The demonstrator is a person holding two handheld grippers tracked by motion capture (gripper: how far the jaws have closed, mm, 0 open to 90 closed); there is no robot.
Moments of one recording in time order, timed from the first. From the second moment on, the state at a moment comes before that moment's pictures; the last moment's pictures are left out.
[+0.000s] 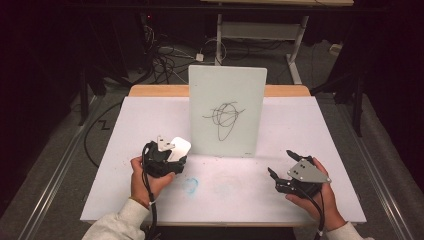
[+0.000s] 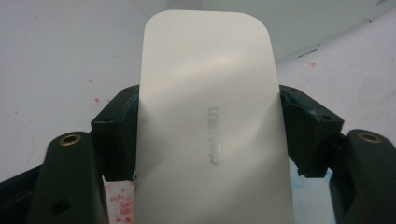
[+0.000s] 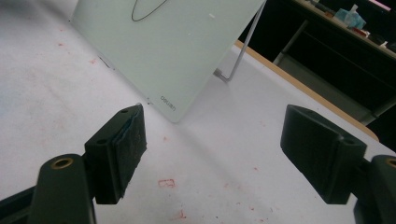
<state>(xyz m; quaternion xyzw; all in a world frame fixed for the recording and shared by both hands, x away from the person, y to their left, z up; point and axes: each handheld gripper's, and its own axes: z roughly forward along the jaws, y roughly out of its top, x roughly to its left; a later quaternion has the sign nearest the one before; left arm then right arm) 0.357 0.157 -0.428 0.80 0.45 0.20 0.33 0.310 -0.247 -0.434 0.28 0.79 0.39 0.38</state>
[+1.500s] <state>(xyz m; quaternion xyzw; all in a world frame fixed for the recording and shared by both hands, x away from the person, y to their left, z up) 0.357 0.121 -0.390 0.80 0.31 0.34 0.40 0.311 -0.251 -0.433 0.28 0.78 0.40 0.38</state>
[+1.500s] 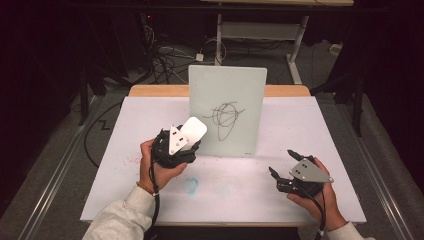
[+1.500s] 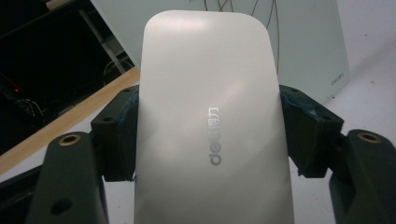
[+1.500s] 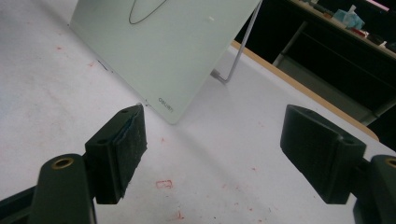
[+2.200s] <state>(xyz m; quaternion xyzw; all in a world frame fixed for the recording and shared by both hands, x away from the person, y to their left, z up) 0.384 0.082 -0.391 0.78 0.27 0.41 0.38 0.311 -0.249 -0.437 0.28 0.79 0.39 0.38</state>
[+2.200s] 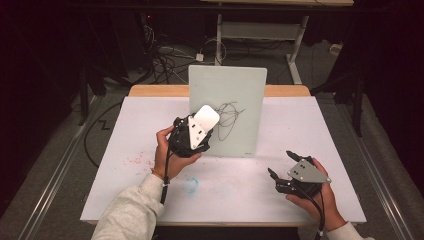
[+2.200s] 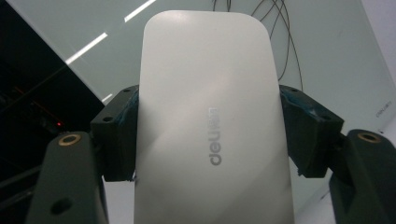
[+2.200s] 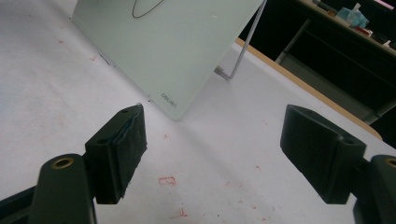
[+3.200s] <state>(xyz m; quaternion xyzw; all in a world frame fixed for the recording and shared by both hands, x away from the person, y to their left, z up) 0.402 0.039 -0.419 0.77 0.26 0.44 0.37 0.311 -0.249 -0.439 0.28 0.79 0.39 0.38</state>
